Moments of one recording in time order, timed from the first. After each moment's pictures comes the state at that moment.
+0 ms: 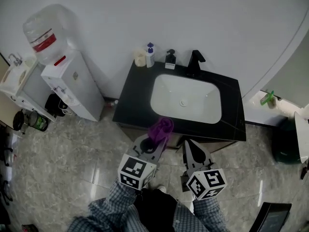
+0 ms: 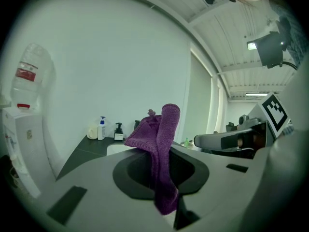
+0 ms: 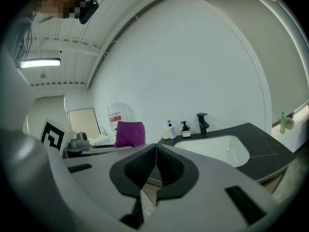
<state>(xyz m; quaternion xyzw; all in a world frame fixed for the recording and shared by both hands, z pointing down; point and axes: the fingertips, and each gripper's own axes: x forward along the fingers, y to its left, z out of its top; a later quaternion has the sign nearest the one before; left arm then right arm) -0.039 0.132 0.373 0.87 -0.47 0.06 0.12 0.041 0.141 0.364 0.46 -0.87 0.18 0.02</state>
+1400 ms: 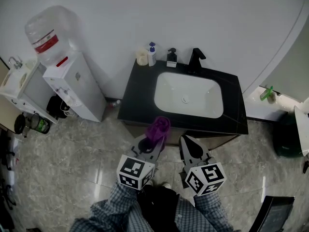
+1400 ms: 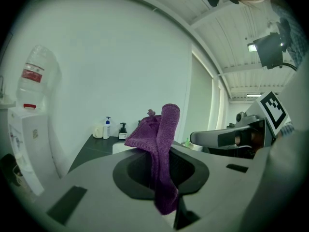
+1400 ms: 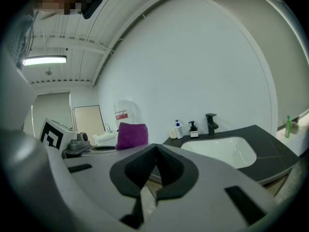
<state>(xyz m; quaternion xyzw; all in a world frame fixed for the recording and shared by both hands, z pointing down) -0.069 0.161 0.369 0.87 -0.48 0.06 0.13 0.002 0.164 0.353 0.44 -0.88 0.16 0.03</state>
